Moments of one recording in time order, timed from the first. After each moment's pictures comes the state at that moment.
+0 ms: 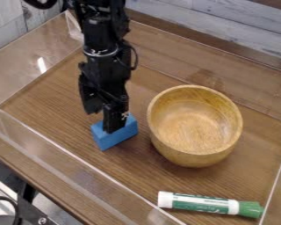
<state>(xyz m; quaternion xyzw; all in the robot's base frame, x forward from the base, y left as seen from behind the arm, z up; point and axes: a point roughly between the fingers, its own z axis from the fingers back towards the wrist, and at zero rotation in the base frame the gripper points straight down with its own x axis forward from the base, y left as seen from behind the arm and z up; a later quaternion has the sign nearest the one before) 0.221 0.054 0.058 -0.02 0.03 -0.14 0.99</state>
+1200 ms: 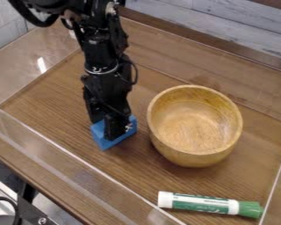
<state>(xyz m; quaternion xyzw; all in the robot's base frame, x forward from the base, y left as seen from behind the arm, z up) 0.224 0.052 0.038 -0.02 0.00 -0.12 0.99</state>
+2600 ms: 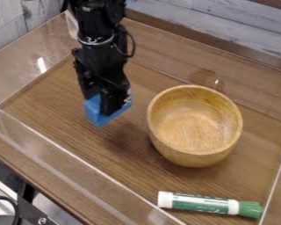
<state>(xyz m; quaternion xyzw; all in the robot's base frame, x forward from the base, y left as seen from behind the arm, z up) 0.231 0.061 0.076 0.01 -0.03 -0.08 1.00</state>
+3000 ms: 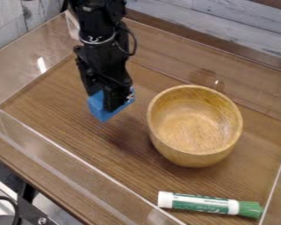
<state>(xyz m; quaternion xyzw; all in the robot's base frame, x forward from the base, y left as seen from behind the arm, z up) 0.239 0.063 0.077 0.02 -0.05 -0.08 1.00</state>
